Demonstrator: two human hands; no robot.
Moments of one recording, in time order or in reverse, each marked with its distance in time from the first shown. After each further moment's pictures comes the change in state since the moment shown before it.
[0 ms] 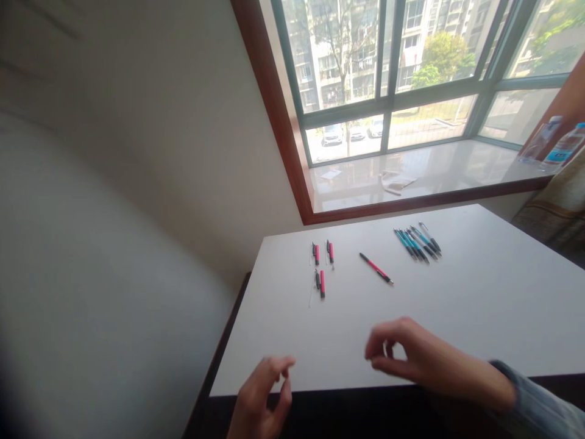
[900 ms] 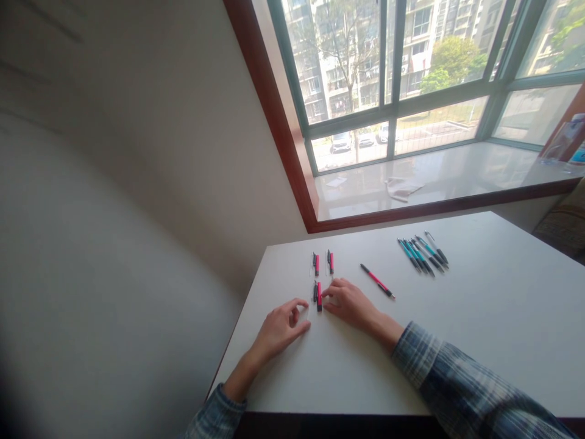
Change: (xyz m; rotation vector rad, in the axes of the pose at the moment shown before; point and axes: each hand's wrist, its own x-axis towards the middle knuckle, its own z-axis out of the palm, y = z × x) left_hand 0.155 0.011 -0.003 0.167 -0.257 -0.206; right_hand 0.162 0.051 0.022 -0.274 0.330 -0.266
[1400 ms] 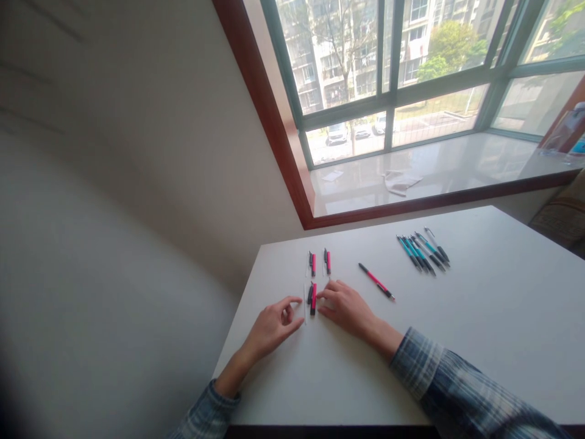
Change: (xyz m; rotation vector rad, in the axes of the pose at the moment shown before) left_hand 0.026 -0.016 -0.008 -0.061 -0.036 0.017; right_hand 0.007 0.002 0.005 -0.040 -0.018 0.036
